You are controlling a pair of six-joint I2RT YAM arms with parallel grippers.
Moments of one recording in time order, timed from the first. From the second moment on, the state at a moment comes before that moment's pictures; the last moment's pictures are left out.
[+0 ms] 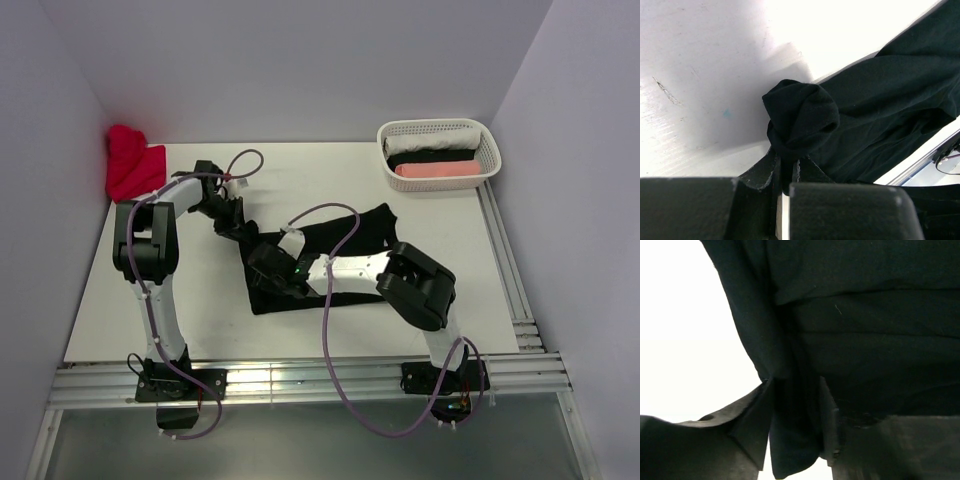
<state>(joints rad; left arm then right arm) -0.09 2.10 1.51 -0.79 0.54 -0.02 1.09 1.98 1.28 -0.19 0.33 1.22</state>
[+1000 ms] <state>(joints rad) -0.08 2.13 1.62 -0.80 0.57 -0.01 1.08 1.93 0.99 0.21 0.27 1.44</state>
